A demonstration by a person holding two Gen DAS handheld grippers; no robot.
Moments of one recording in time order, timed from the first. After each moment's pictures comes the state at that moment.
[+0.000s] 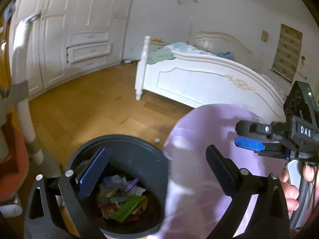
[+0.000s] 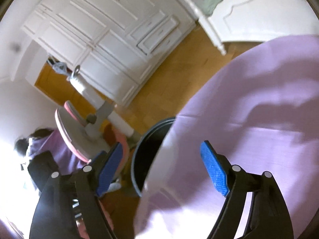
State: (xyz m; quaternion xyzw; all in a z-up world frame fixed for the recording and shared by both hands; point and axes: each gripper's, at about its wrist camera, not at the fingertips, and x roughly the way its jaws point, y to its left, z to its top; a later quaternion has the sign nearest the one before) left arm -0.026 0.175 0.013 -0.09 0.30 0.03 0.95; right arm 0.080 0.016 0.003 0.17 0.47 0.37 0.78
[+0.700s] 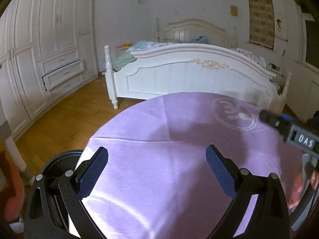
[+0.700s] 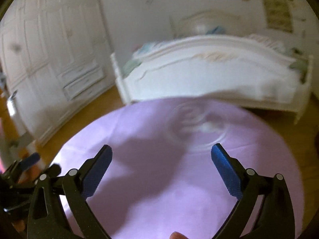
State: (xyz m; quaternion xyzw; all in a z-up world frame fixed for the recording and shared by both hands) left arm 0.004 0.017 0.014 0.02 0.30 -0.01 0.95; right arm 0.019 -0.186 0.033 0.06 0.28 0.06 0.96
